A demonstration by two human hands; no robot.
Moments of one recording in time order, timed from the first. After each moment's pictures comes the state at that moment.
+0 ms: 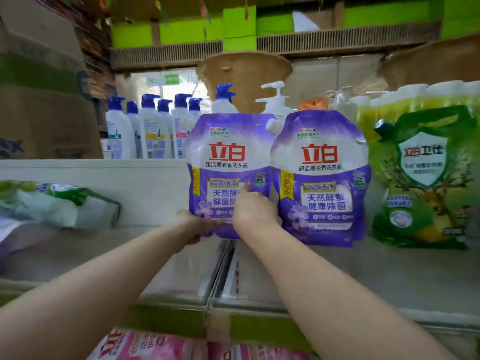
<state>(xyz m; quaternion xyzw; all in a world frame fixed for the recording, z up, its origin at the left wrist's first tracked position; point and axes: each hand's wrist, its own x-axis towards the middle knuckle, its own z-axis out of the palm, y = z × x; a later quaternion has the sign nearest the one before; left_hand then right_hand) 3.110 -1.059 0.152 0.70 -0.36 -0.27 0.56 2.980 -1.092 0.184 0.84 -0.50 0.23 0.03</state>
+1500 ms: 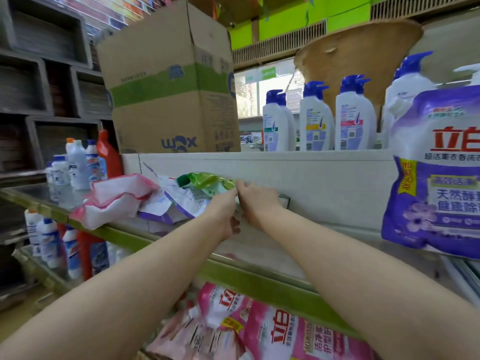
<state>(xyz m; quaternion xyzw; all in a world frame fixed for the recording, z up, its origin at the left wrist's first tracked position) 3.321 -0.892 0.181 0.65 -0.17 -0.23 0.71 3.282 -0.959 0.186 0.94 -0.22 0.23 0.12</state>
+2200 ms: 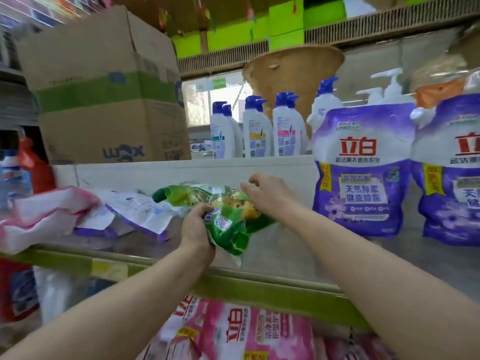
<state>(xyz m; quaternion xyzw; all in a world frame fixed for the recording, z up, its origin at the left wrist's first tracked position) 3.277 -0.914 0.149 0.40 -0.21 -0.36 0.82 3.163 -0.993 0.207 0.88 -0.30 0.33 -0.16</state>
